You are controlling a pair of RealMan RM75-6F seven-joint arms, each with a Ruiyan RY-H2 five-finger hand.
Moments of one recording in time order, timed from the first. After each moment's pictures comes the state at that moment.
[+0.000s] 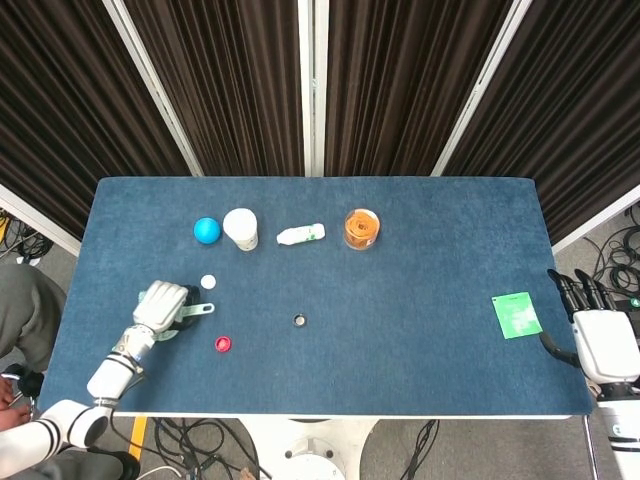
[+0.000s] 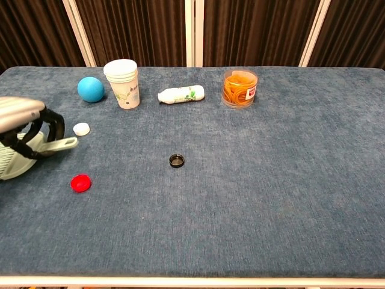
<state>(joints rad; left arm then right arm) -0.54 -1.57 -0.04 -1.13 1.41 0.99 -0.04 0.14 -0.99 0.08 -1.71 -1.47 1.42 -0.04</state>
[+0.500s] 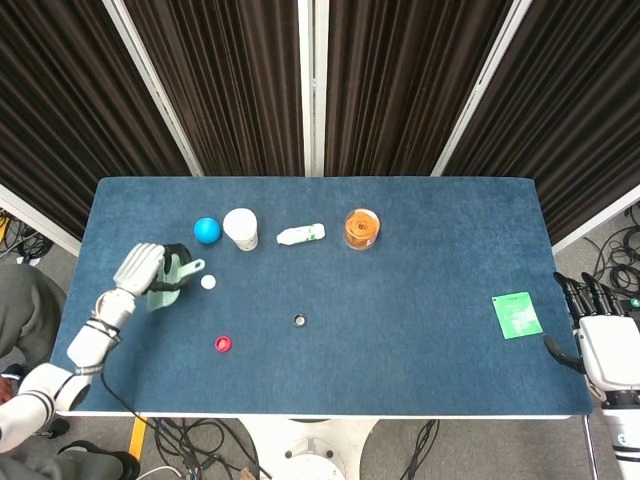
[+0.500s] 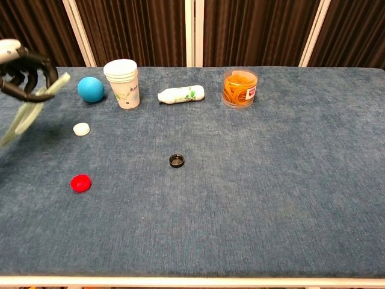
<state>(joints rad) -0.63 -1.60 -0.06 -0.77 1.55 1.09 -0.74 0.12 -0.97 0.08 -1.76 -1.48 1.46 -0.07</state>
